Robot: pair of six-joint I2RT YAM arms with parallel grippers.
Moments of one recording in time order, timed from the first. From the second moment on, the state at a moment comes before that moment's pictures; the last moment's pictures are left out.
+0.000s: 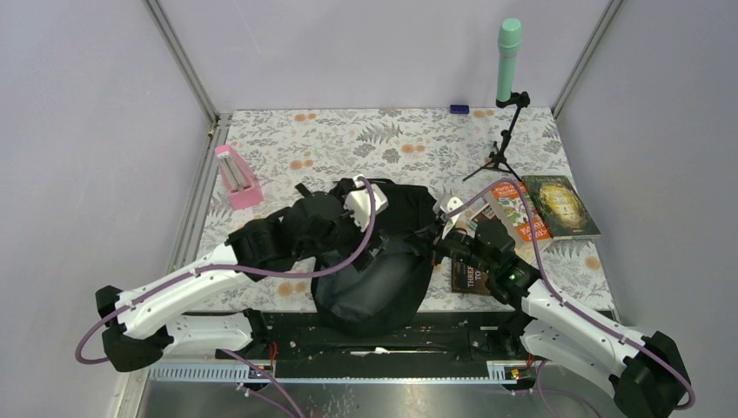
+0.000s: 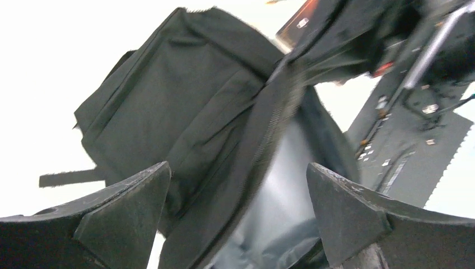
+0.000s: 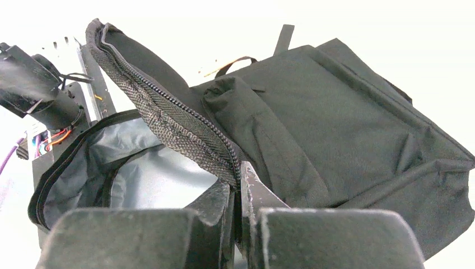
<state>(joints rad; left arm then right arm) -1.10 1.07 1.16 -0.60 -0.11 -0.02 0.70 0.82 0.41 0.26 -0.35 0.11</state>
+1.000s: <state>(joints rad) -0.93 1.20 1.16 -0.67 -0.05 0.05 0.72 0.72 0.46 0.09 0.02 0.20</state>
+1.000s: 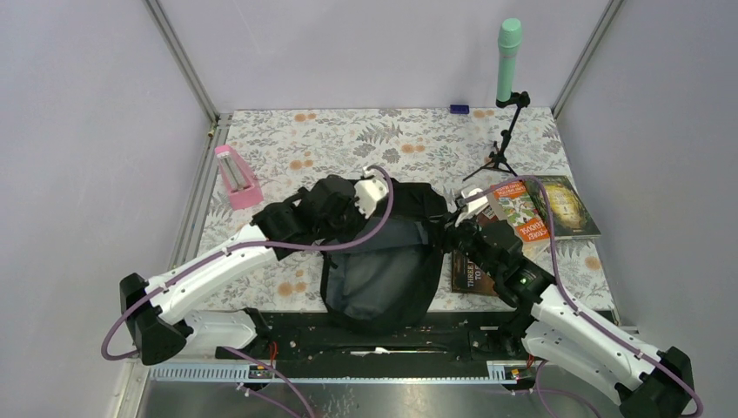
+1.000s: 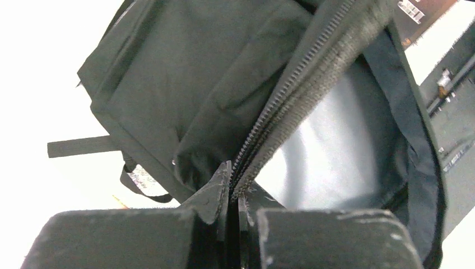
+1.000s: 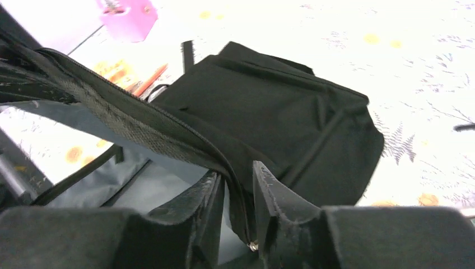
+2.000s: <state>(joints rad) -0.78 1.29 1.18 -0.63 0.08 -0.07 -0.20 0.60 0.52 -0.50 0.17 0.70</state>
